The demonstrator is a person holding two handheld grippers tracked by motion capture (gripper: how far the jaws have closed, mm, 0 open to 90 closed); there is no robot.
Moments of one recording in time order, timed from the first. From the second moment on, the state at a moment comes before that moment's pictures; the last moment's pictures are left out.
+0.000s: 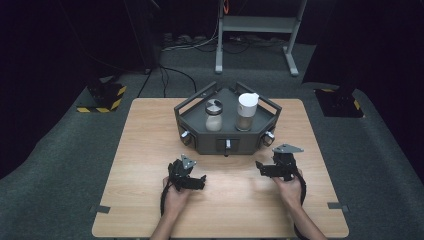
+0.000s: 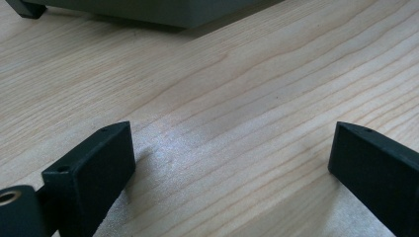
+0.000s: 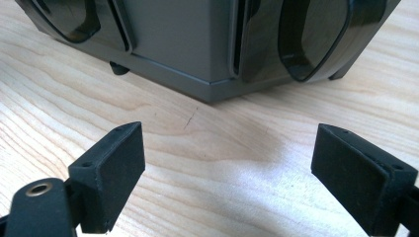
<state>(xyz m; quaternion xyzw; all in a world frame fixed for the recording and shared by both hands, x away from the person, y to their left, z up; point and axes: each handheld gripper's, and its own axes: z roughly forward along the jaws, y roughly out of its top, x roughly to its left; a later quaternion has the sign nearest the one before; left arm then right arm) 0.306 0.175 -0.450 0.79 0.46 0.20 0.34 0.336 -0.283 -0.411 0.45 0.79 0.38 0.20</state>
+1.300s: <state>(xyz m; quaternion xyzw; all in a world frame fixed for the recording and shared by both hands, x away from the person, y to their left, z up) 0.306 0.175 -0.450 0.79 0.46 0.20 0.34 0.329 -0.276 -0.431 0.45 0.79 0.37 0.19</state>
